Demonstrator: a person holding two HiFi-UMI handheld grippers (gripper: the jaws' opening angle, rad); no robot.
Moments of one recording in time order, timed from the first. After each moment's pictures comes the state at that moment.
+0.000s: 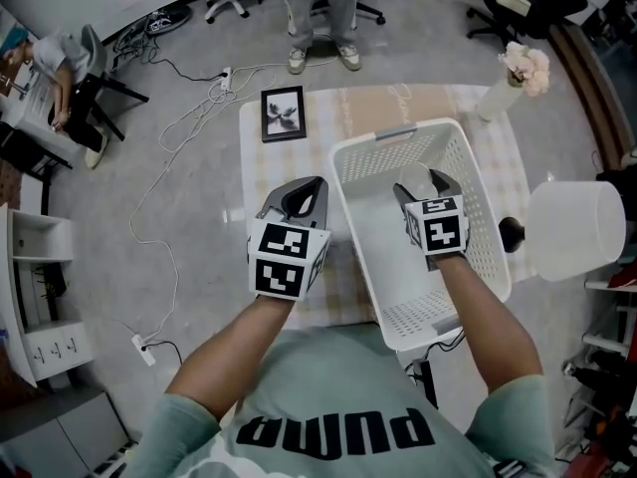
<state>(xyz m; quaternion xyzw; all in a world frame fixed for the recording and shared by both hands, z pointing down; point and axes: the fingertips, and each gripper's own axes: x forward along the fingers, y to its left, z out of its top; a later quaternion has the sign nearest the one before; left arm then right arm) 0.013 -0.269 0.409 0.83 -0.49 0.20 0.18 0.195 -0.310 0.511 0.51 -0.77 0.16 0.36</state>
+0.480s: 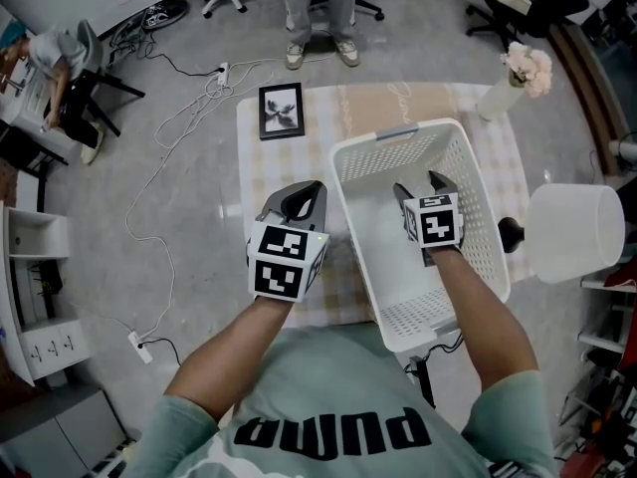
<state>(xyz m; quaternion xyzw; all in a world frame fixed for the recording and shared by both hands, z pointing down) 0.011 -0.268 0.426 0.83 -0.49 0.20 0.20 0.205 -0.320 0.547 0.51 -0.75 0.18 0.37</state>
